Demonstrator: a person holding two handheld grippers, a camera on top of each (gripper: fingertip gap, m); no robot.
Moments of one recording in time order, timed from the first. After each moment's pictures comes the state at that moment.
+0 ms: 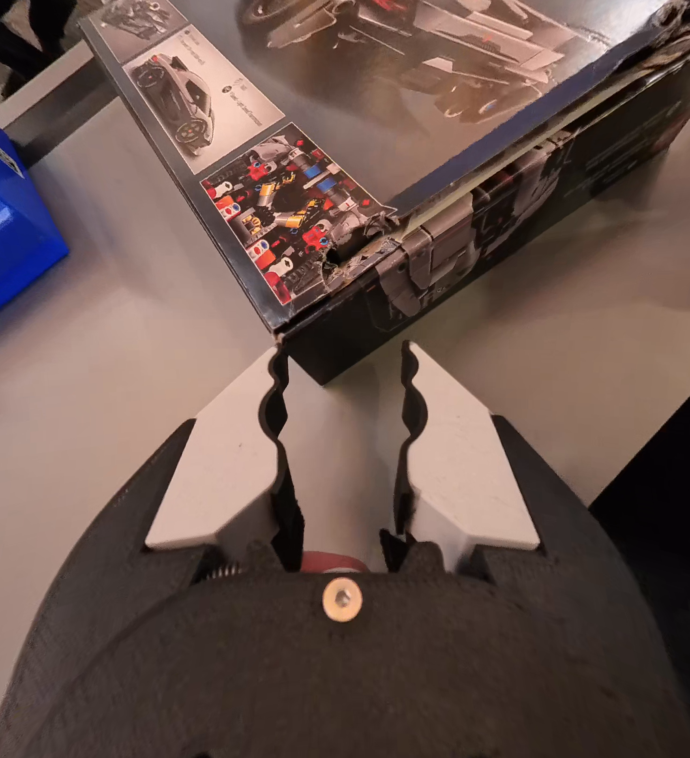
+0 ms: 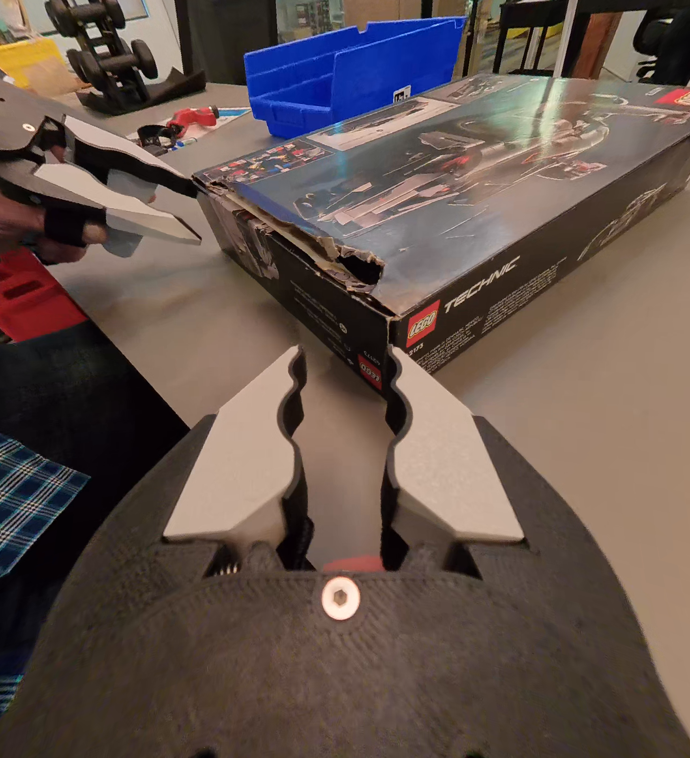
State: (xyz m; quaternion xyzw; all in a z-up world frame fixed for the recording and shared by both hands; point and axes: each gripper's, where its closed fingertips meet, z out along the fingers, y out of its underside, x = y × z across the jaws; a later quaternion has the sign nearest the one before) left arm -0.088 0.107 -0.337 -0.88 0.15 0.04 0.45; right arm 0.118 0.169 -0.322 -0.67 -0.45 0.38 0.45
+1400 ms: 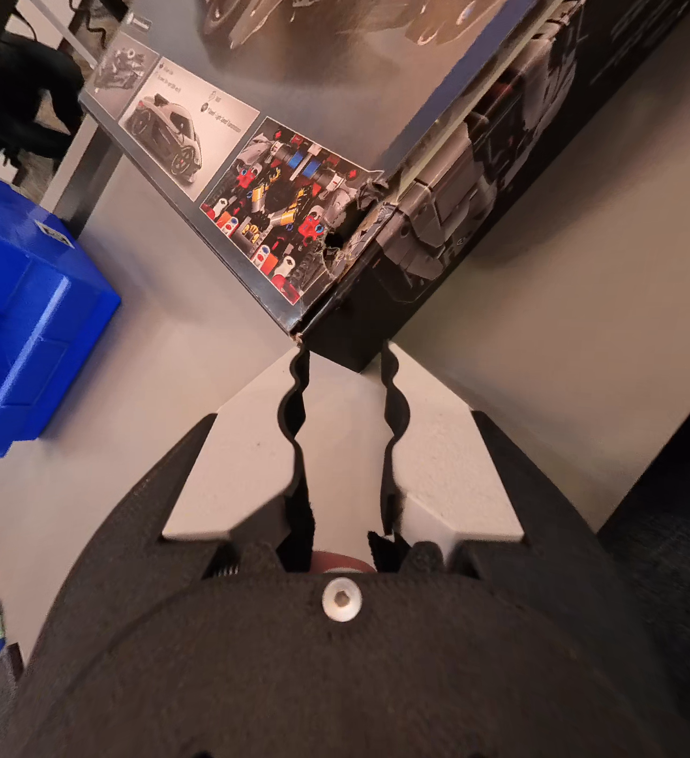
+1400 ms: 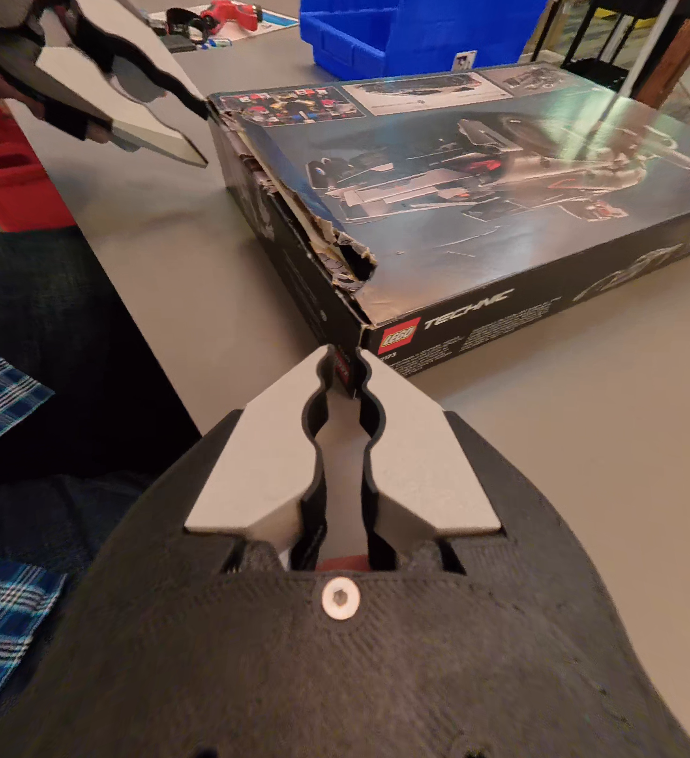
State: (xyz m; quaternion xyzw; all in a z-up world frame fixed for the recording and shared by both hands) left arm -0.101 0.099 -0.339 -0.86 0.27 0.13 0.42; right arm 0.124 0.171 -0.325 -0.63 -0.57 0.33 0.42
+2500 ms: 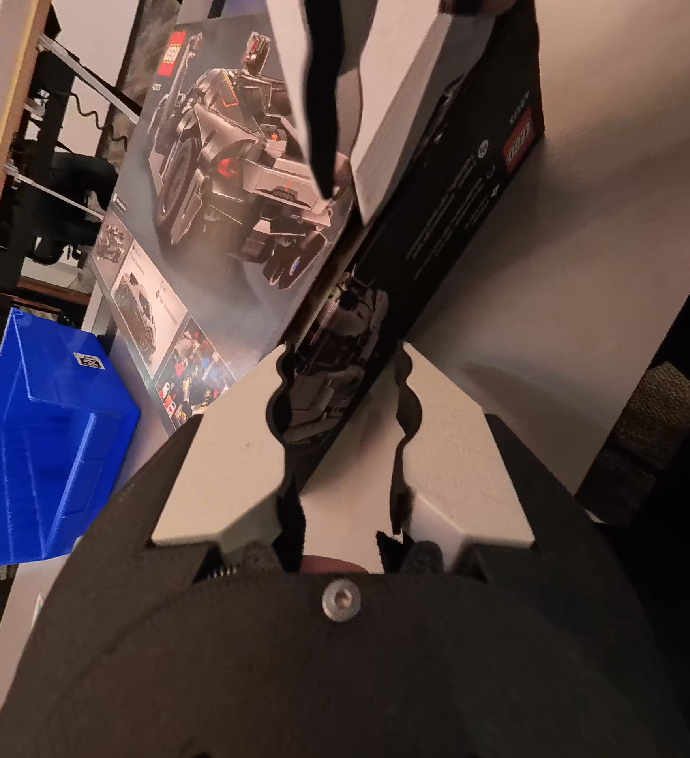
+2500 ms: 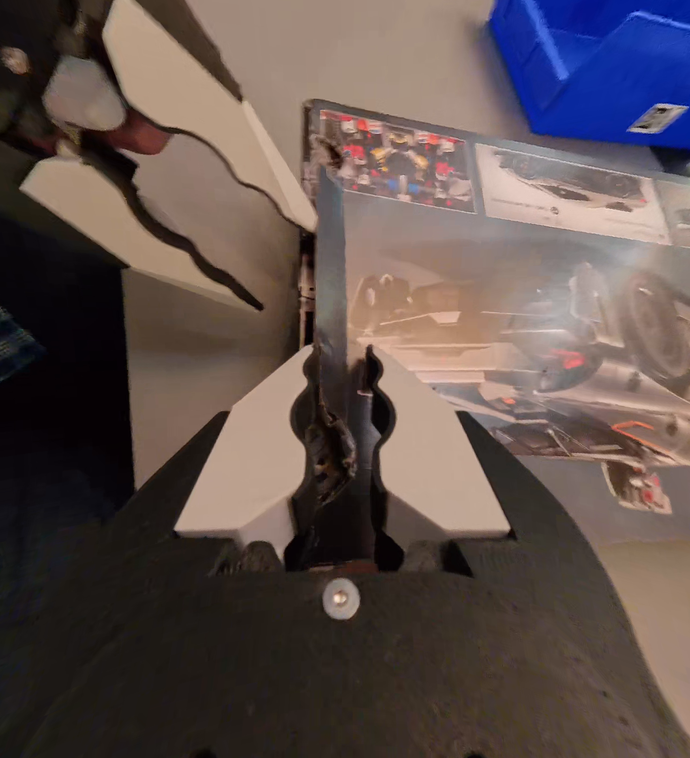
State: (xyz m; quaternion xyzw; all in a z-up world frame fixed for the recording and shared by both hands) left arm -0.004 0.132 -0.325 -0.82 0.35 0.18 0.42; right arm 0.031 0.165 -0.304 -0.50 -0.75 0.28 0.32
